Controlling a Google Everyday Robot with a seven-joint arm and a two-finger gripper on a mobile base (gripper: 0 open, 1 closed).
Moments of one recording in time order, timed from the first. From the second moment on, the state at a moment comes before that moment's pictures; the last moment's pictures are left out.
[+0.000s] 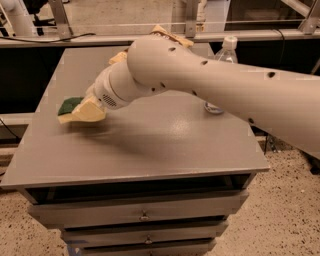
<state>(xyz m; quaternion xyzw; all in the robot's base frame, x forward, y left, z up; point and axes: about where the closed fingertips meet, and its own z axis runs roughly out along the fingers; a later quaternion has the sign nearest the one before) 0.568 0.183 0.879 -0.56 0.69 0.20 0.42</state>
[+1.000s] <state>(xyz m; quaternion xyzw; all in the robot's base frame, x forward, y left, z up) 0.553 0.133 0.919 -0.57 0.69 0.15 0.43</state>
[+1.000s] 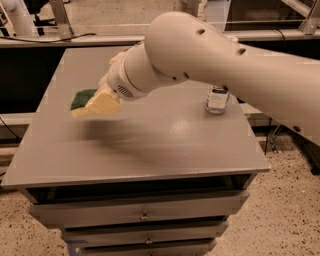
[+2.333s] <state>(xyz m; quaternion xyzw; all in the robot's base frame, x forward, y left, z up) 0.652 -0.008 0.898 -0.60 0.71 -0.03 0.36</state>
